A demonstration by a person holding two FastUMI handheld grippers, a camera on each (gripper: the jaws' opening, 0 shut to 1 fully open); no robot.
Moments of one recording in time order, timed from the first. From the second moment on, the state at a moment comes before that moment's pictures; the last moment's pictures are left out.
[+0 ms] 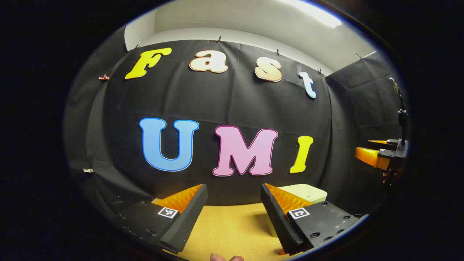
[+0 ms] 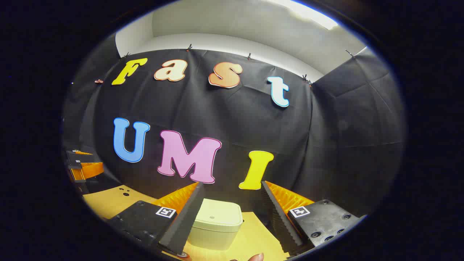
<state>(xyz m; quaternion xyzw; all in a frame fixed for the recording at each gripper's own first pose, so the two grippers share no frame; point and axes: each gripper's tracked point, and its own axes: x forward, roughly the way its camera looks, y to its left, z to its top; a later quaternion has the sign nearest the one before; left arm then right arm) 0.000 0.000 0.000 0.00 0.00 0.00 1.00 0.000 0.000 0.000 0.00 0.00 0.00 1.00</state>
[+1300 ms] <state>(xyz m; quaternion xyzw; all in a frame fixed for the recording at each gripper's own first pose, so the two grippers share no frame) -0.028 0.002 -0.005 0.00 0.01 0.01 1.00 0.030 0.033 -0.038 0.00 0.03 0.09 1.00</state>
